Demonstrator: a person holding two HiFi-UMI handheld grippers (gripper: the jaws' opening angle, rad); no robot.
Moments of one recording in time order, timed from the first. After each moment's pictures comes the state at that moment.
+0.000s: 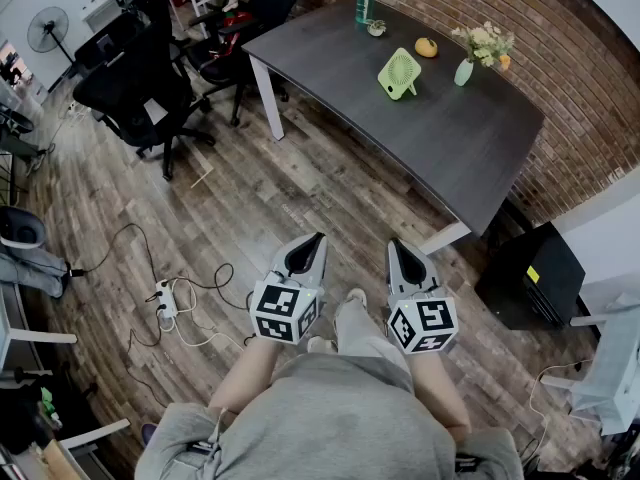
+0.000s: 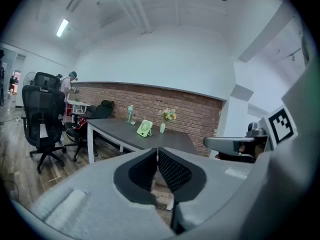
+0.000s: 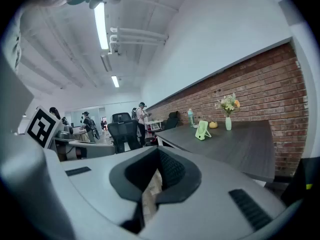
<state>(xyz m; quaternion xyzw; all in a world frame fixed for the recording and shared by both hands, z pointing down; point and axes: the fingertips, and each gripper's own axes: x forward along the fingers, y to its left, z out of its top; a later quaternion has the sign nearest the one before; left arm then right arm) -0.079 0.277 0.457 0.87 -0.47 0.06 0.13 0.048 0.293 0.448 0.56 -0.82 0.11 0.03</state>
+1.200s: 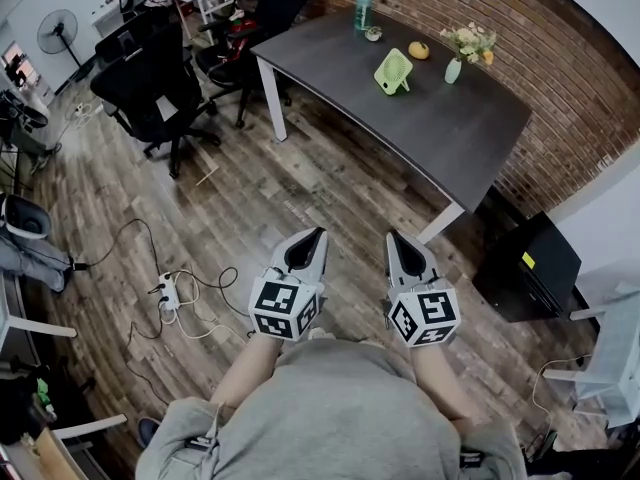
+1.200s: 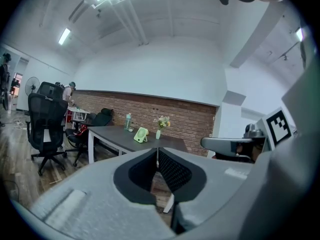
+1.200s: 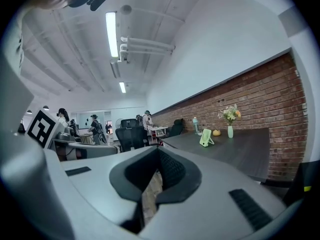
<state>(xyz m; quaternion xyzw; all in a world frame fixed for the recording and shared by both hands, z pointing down) -0.086 0.384 0.423 0.88 -0.47 0.03 0.11 0.035 0.395 0.412 0.55 -0.83 0.08 0.01</state>
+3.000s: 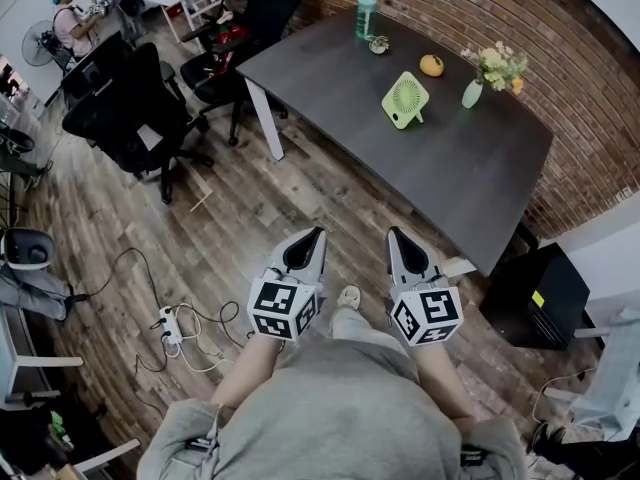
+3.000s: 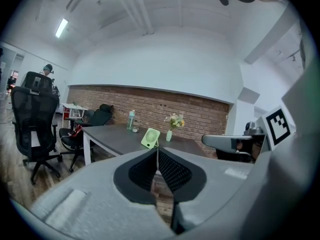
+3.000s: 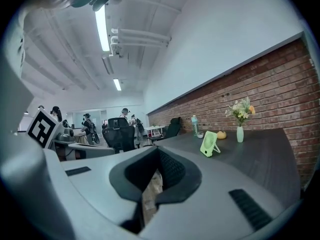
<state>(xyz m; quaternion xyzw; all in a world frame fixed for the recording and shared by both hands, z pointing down) -0.085 0.146 0.438 0.88 -0.46 0.05 0.12 0.041 0.156 0.421 0.55 -0.83 0.09 0.01</state>
